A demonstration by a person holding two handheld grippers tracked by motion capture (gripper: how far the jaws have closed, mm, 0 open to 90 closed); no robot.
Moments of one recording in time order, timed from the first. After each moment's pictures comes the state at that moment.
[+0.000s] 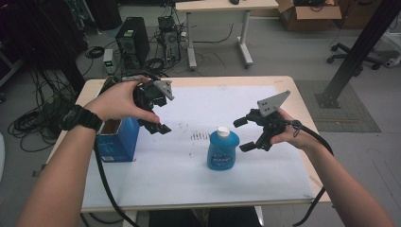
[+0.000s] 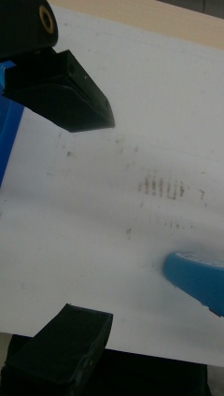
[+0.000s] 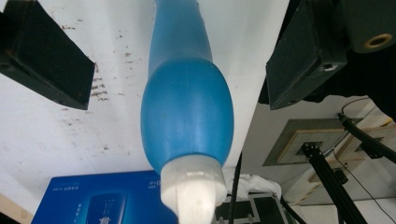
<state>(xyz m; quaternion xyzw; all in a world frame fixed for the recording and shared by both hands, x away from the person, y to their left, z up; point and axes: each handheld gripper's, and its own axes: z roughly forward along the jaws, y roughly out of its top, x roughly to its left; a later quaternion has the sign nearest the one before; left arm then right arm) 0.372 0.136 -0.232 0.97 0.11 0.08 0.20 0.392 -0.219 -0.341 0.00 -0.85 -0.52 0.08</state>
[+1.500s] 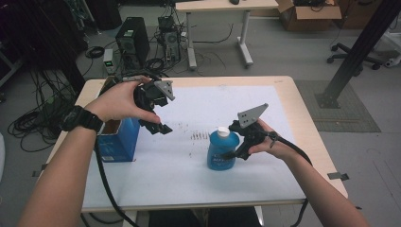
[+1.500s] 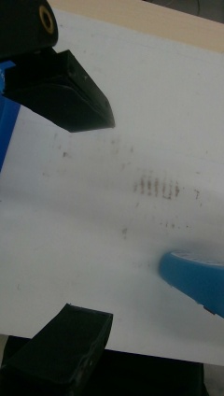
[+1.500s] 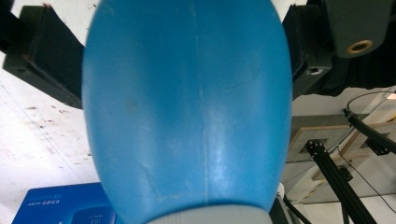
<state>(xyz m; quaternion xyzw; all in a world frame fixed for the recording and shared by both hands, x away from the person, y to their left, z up) 0.371 0.134 -0.231 0.97 0.10 0.08 0.20 0.387 -0.176 -0.381 -0.01 -0.85 -0.52 0.08</state>
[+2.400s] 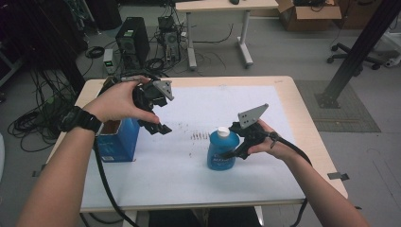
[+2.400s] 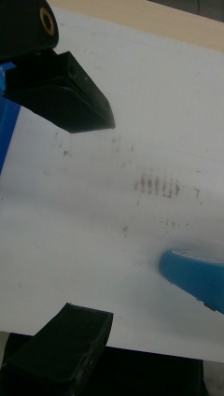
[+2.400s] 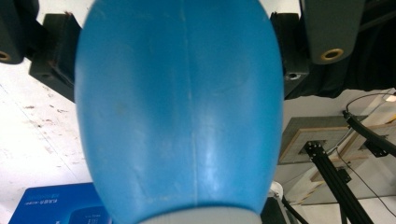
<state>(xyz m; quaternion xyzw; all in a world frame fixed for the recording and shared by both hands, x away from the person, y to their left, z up) 0.370 0.135 -0.230 0.97 0.10 0.08 0.20 0.386 -0.177 -0.382 0.00 -0.85 -0.52 0.08</state>
